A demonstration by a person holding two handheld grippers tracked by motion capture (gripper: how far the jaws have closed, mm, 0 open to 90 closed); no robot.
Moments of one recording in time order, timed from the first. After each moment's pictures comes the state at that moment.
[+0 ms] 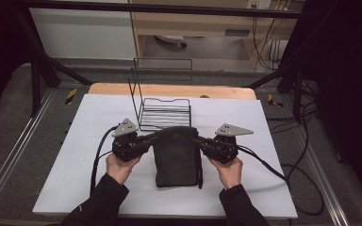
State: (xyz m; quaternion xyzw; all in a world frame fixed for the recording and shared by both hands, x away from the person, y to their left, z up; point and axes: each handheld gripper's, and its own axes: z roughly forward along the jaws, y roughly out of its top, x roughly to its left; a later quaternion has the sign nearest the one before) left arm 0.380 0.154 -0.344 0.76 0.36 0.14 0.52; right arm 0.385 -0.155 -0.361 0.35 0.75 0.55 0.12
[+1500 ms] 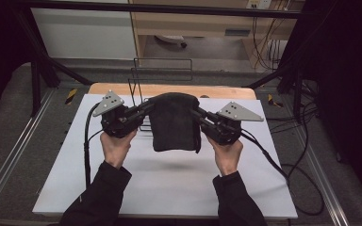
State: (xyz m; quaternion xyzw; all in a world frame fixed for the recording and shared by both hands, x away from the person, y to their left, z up) left arm 0.392 0.161 -0.265 0.68 0.34 0.21 0.61; right arm 0.383 -0.138 -0.279 0.31 0.69 0.61 0.24
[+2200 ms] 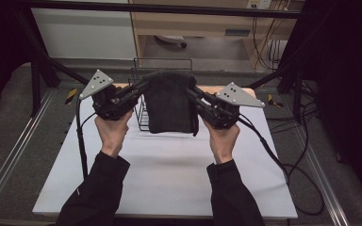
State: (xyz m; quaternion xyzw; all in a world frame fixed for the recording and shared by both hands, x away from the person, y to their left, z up) left arm 0.403 0.168 -0.221 0.64 0.33 0.24 0.65; right arm 0.394 -0.123 -0.233 0.28 0.65 0.64 0.29
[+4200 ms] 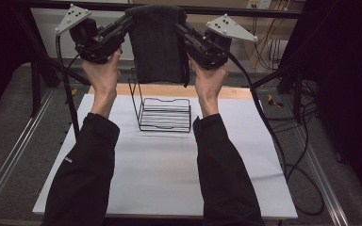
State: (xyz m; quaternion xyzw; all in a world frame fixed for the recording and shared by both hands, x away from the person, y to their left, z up) left arm 0.464 0.183 -0.123 0.57 0.33 0.31 0.68; right arm 0.468 -0.090 -0.133 0.26 0.60 0.68 0.34
